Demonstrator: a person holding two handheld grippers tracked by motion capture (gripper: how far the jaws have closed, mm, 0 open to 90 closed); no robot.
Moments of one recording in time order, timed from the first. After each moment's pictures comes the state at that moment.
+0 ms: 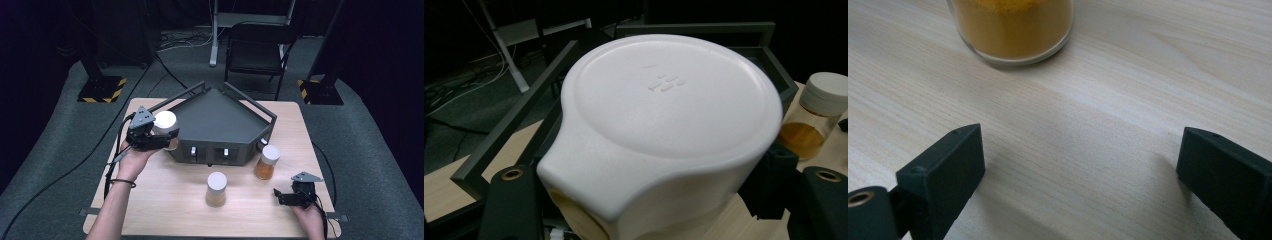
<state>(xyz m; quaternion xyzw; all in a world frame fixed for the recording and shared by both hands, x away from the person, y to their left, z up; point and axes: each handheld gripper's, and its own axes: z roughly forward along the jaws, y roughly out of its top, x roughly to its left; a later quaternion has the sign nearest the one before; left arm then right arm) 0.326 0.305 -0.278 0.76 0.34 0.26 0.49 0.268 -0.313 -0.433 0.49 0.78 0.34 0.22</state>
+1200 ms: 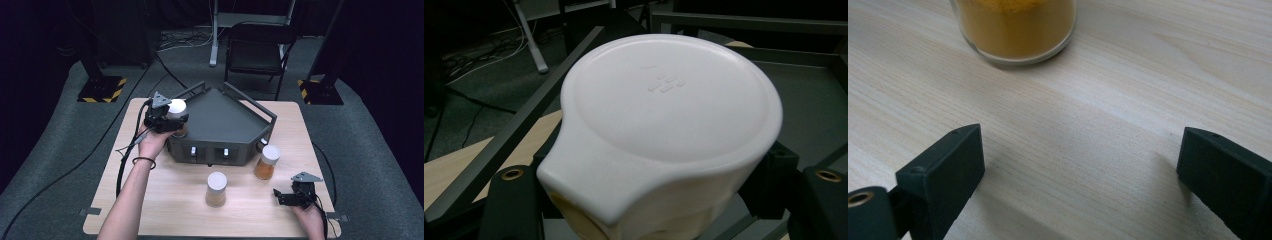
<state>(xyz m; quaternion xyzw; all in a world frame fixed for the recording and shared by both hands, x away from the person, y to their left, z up) 0.381 0.267 -0.285 0.75 0.40 0.26 0.46 0.268 -0.313 -0.433 0.48 0.78 0.34 0.21</state>
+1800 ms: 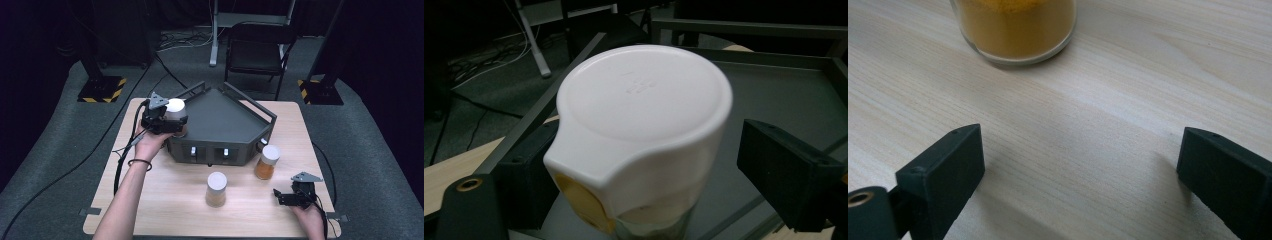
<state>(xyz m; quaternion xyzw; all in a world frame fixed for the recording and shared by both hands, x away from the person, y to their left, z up) 0.366 0.272 -0.280 0.75 0.39 0.27 0.46 0.268 -0.313 -0.433 0.48 0.78 0.34 0.21</state>
